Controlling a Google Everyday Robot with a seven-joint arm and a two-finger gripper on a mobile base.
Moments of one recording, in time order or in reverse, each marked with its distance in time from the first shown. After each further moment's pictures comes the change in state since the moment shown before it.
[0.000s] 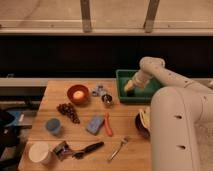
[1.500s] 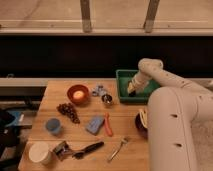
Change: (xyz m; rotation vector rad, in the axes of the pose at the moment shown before) arm 0.009 -0.008 0.007 0.036 0.033 -0.010
